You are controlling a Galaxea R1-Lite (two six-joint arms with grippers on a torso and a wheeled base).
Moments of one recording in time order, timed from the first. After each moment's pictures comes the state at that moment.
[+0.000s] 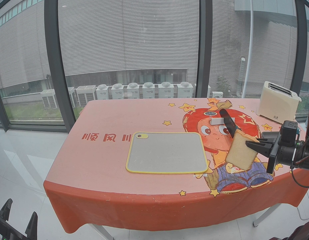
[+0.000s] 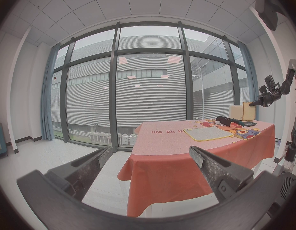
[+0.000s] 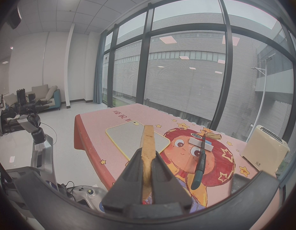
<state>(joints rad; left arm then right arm) 0.01 0.04 -0.02 0.00 -0.02 0.01 0.29 1.35 -0.49 -0.48 0.36 -0.26</state>
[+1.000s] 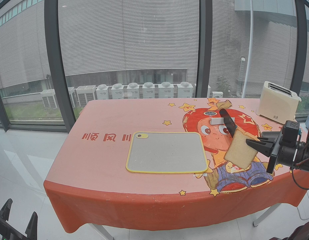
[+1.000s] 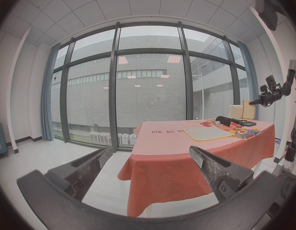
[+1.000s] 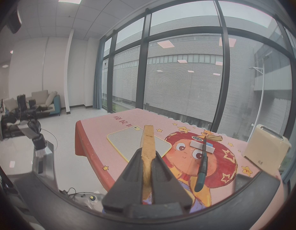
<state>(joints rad) 0.01 0.04 -0.02 0.00 -0.02 0.01 0.31 1.34 -0.46 -0.57 0.35 -0.18</state>
